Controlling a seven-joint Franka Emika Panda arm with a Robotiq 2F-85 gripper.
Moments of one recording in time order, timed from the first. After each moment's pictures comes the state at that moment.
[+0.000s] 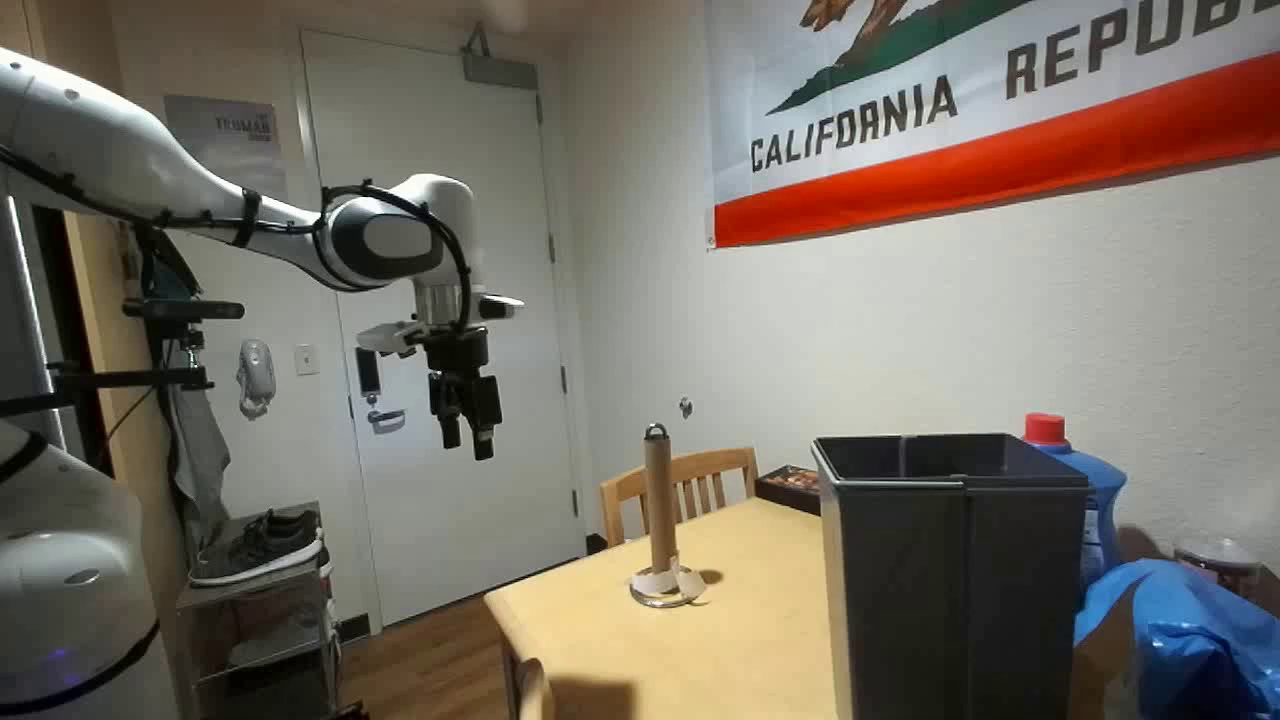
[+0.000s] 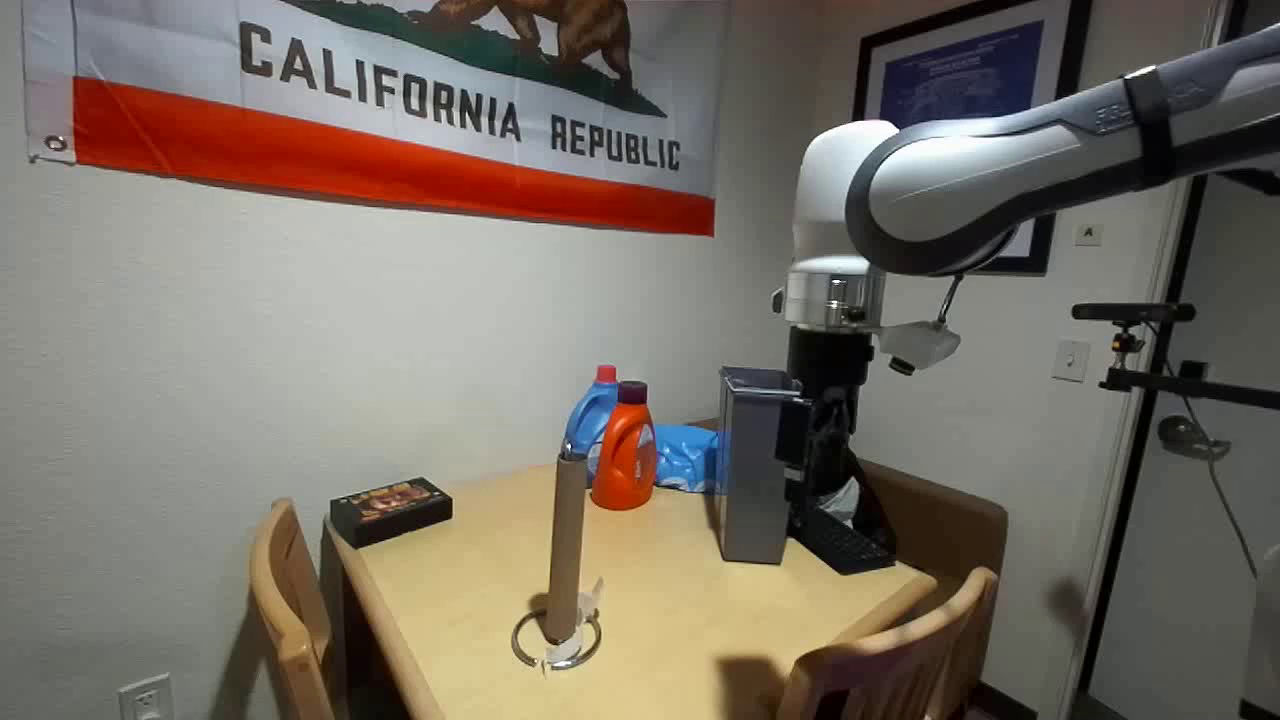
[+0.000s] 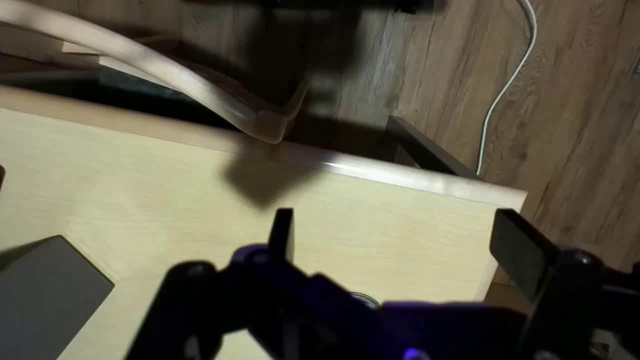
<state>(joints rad) 0.00 -0.60 -0.01 -2.50 -0.02 1.90 -0.03</state>
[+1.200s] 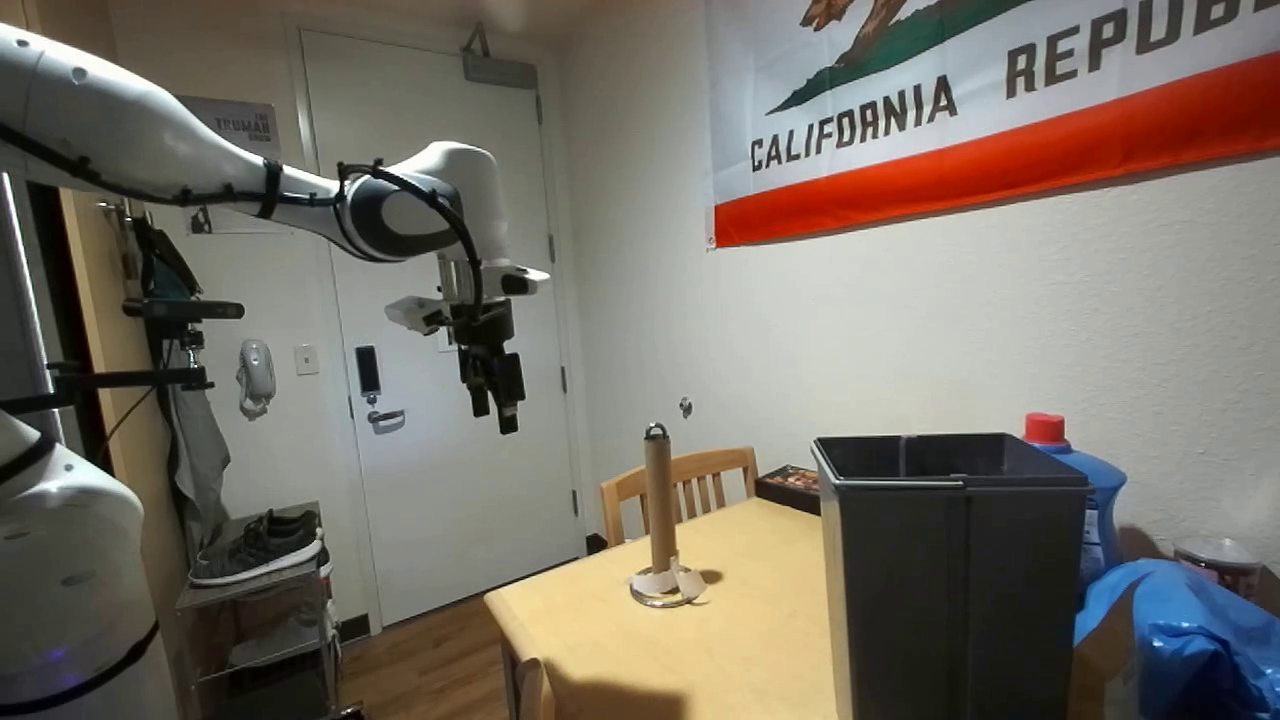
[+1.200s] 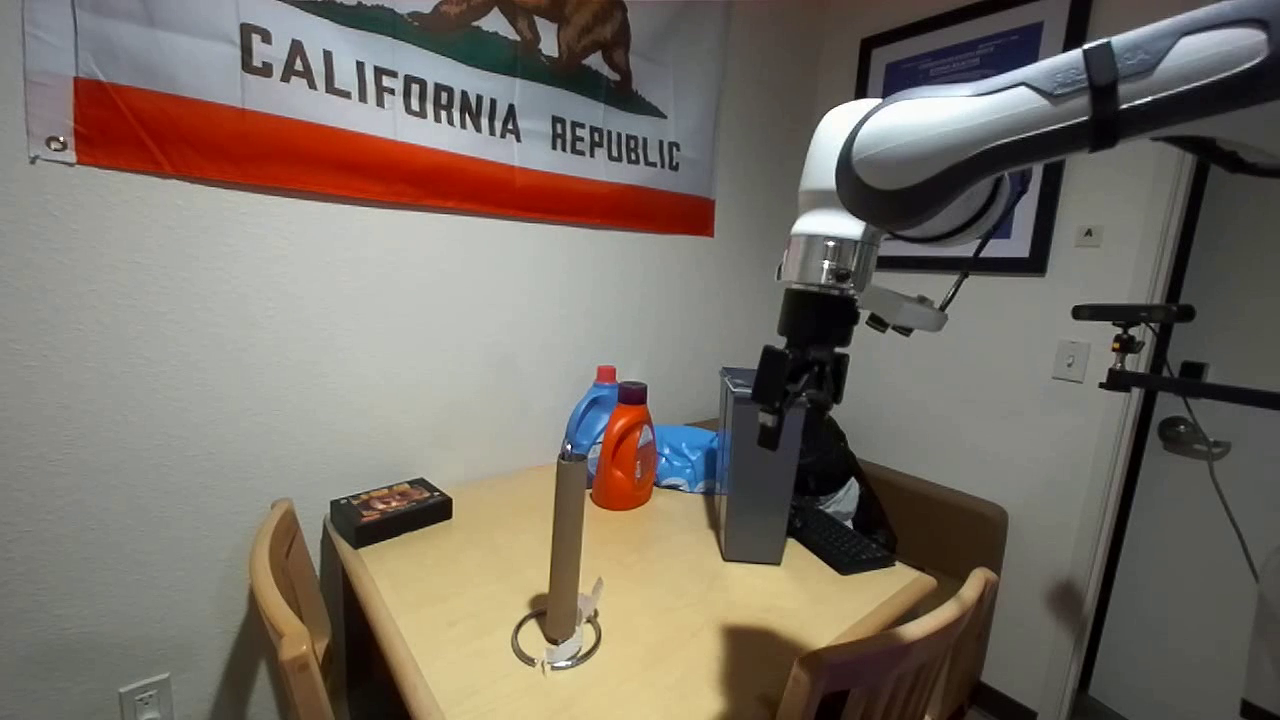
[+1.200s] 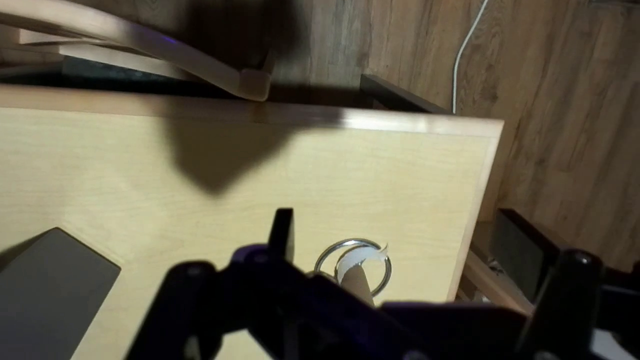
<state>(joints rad) -0.02 -0.54 -0.08 -2.39 0.06 1.92 -0.01</state>
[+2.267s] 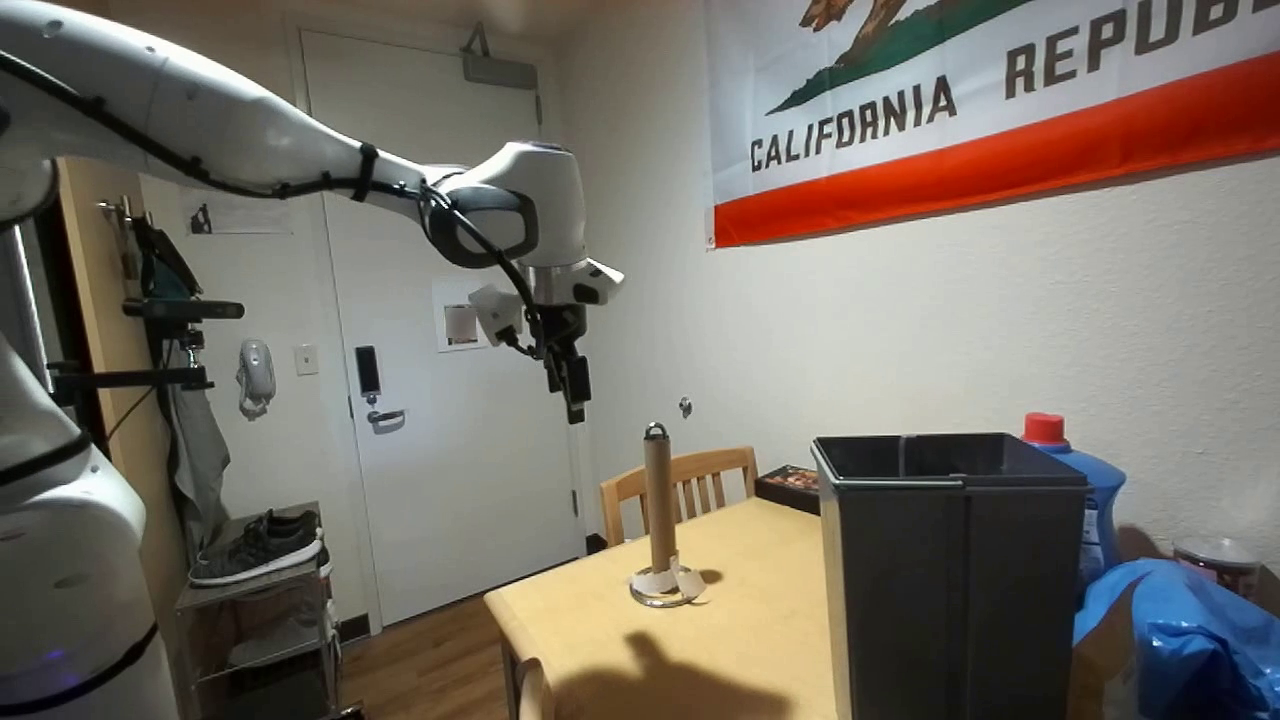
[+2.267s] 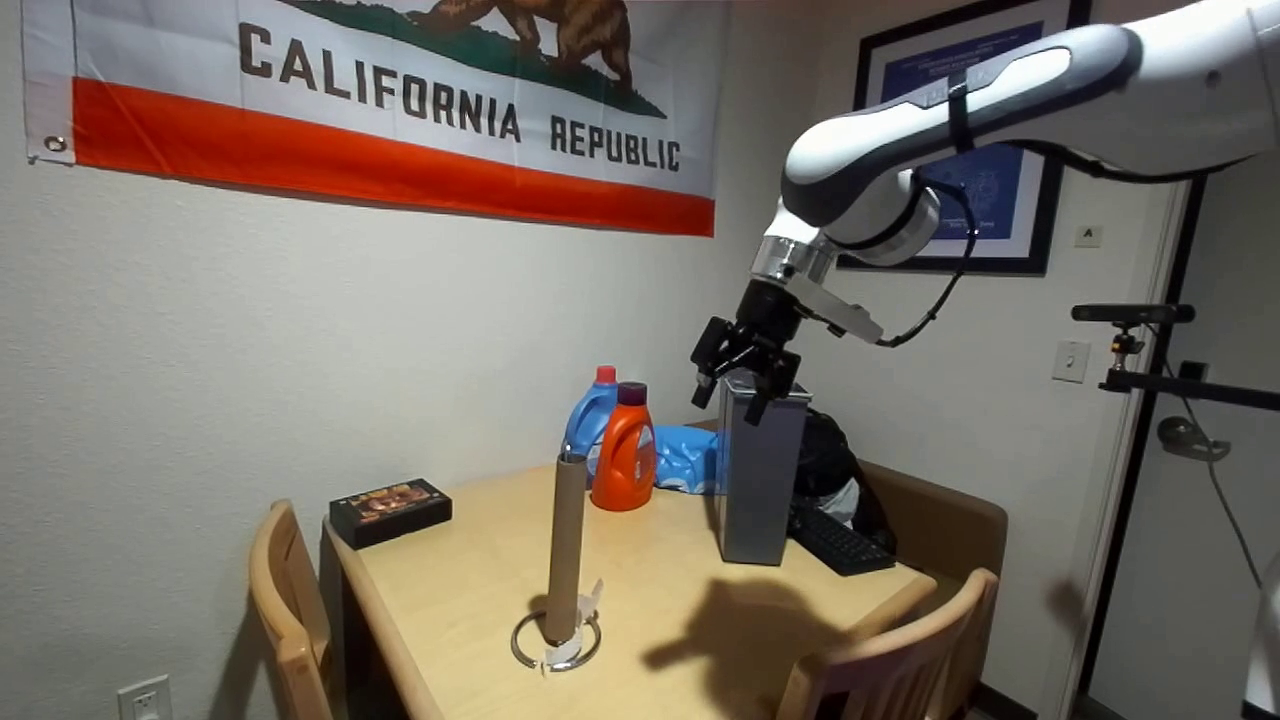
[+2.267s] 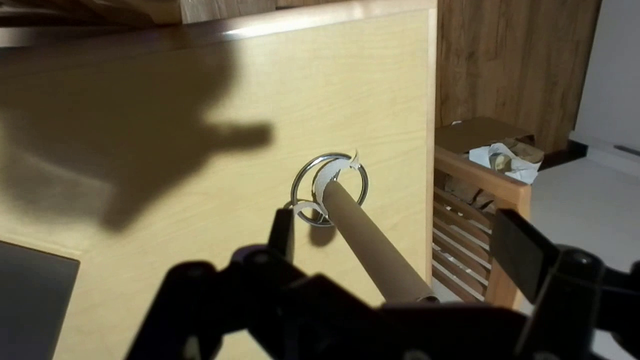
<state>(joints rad) -0.04 -0.31 -0.18 -2.22 0.30 2.06 -0.01</state>
